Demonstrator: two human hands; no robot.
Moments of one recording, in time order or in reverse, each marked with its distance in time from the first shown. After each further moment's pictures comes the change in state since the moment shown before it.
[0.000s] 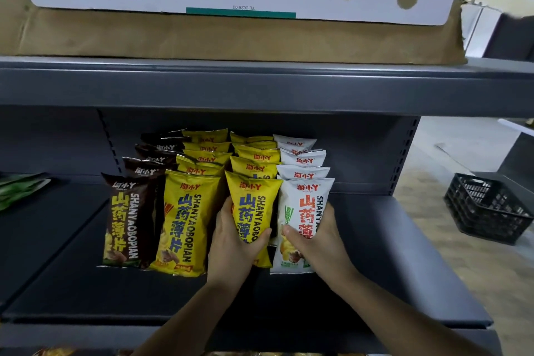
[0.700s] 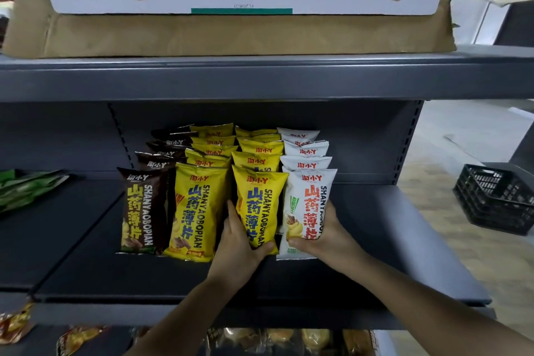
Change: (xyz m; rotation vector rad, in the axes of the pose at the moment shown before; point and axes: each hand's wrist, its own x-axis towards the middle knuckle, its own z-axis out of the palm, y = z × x) left_hand -0.019 -0.001 -0.015 0.093 -0.264 -0.089; right_hand -0.007 0.008 -0.018 -0.160 -0.250 0.017
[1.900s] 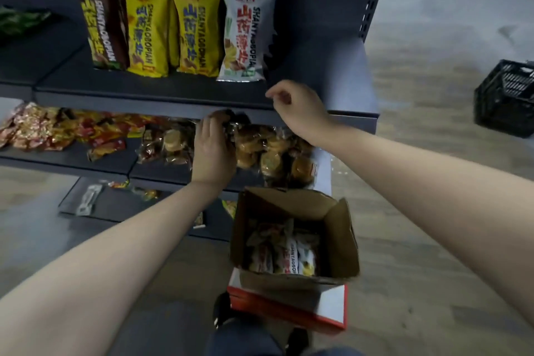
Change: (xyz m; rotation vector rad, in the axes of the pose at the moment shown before) left_hand -0.182 0.057 0.095 0.346 0.374 0.185; right_hand -0.134 0.002 -0.072 -0.253 -0.118 -0.149
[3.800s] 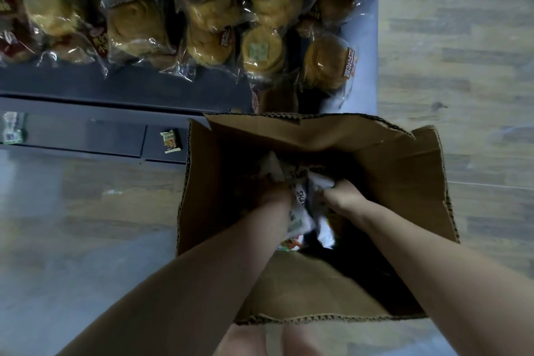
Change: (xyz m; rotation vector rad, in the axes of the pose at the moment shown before) left_hand -0.191 -0.043 0.275 -0.046 -0.969 -1.313; right_hand -0.150 0.322 0.212 0.110 -0.405 1.218
